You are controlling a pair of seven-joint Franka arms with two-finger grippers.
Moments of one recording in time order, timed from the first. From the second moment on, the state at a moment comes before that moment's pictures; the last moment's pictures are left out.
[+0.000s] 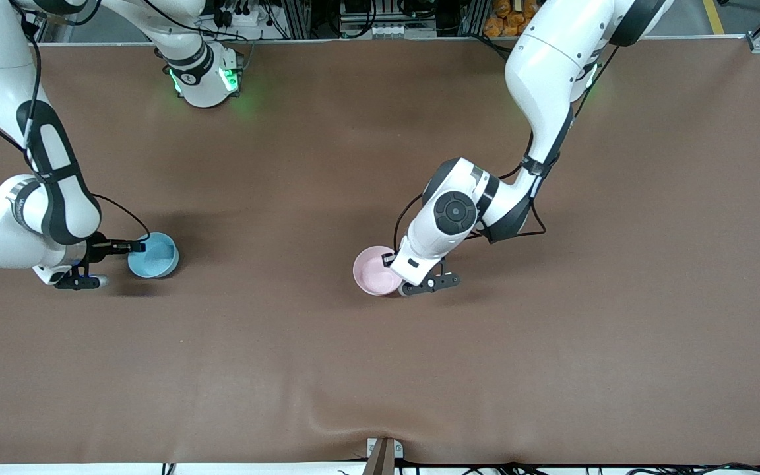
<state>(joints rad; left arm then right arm) -0.59 0.77 -0.08 -1.44 -0.20 2.31 -0.75 -0.17 0.54 -0.10 -1.92 0.20 2.11 -0.38</state>
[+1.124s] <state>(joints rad) -0.57 0.65 -0.01 -1.40 -0.13 2.18 -0.75 -0.11 0.54 -0.08 -1.60 0.24 1.81 -0.32</state>
